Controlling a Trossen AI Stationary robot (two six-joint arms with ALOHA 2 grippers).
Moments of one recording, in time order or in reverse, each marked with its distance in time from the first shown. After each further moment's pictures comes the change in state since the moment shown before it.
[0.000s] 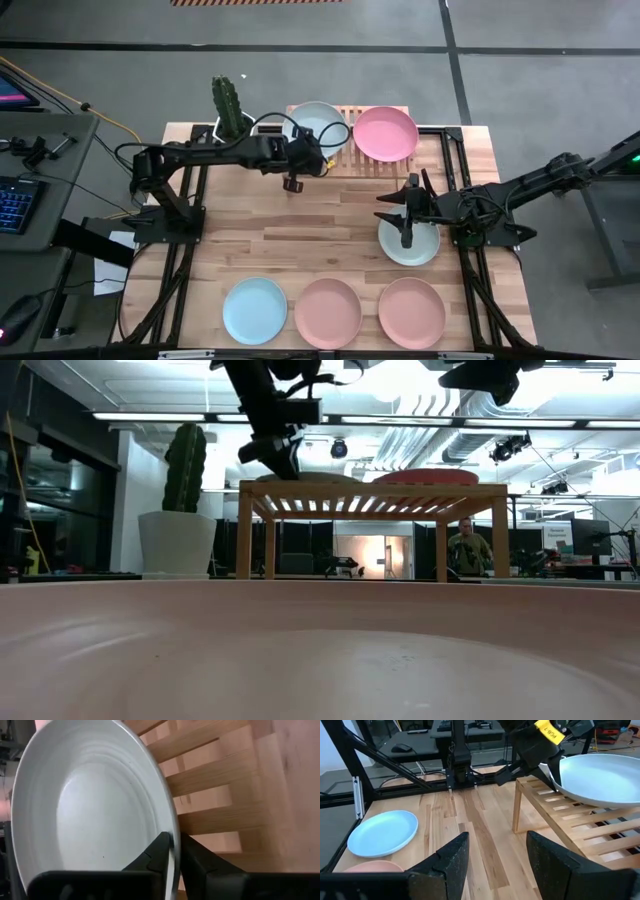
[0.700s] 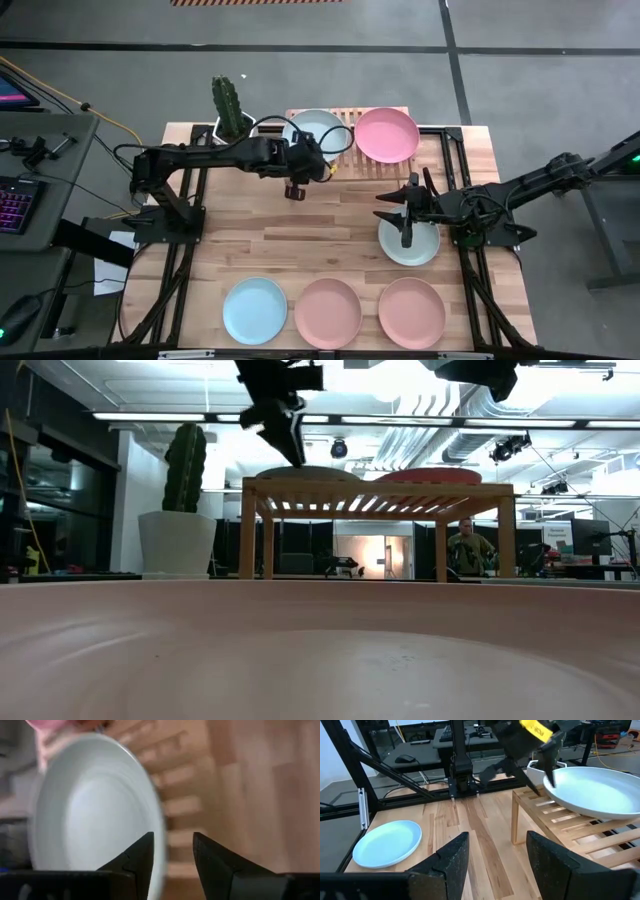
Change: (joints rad) left arm -0.067 -0.015 0.120 -0.162 0.041 -0.168; right arm 0.000 0.000 0.000 0.045 0.001 0.001
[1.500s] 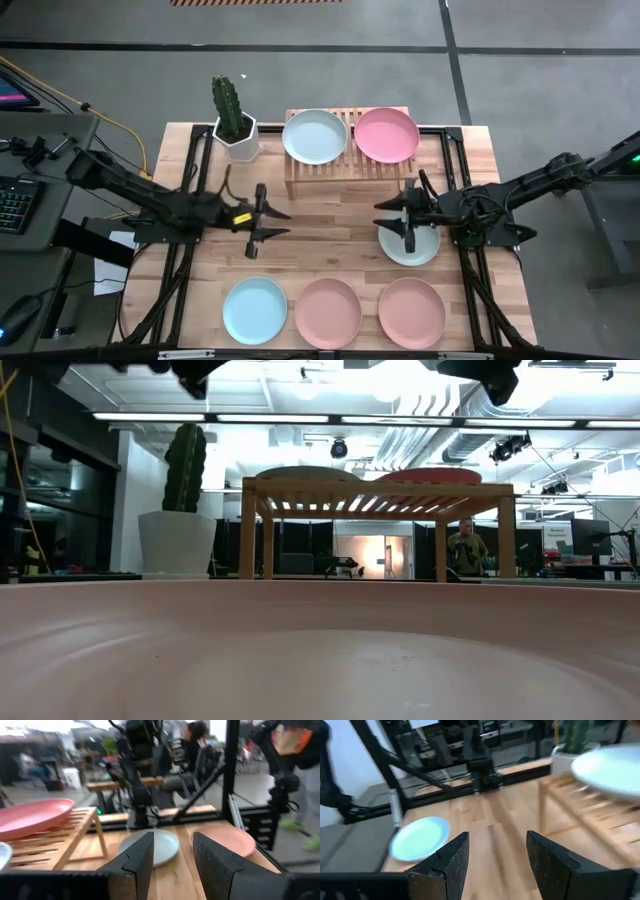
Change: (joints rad) left arm -0.440 -0.659 -1.103 1.492 0.128 -0.383; right arm 0.000 0.015 0.000 -0.003 -0.140 0.135
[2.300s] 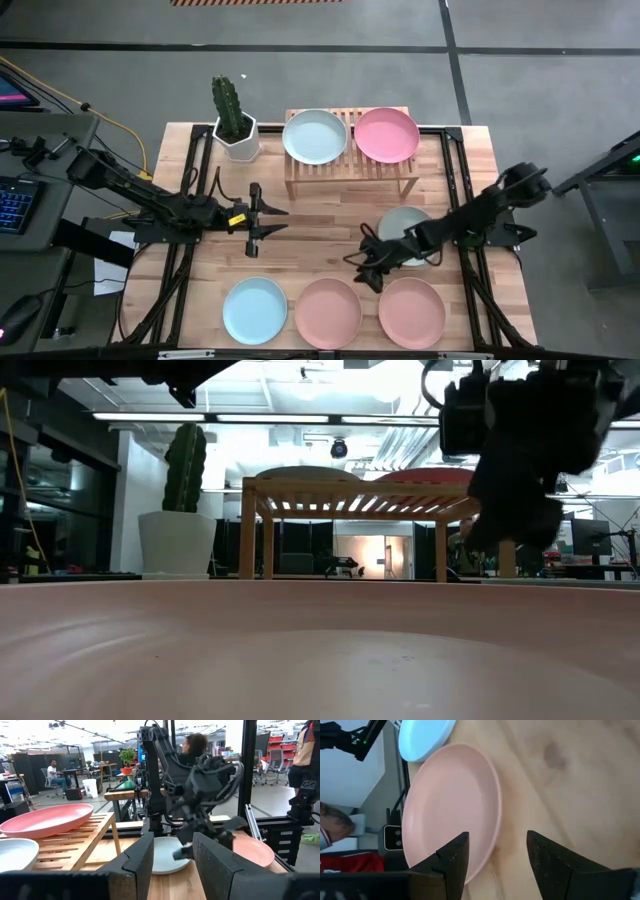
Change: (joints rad) left arm -0.023 0.006 -0.065 0.133 -0.092 0.021; right arm 0.080 0.668 0.000 0.247 -0.385 0.656
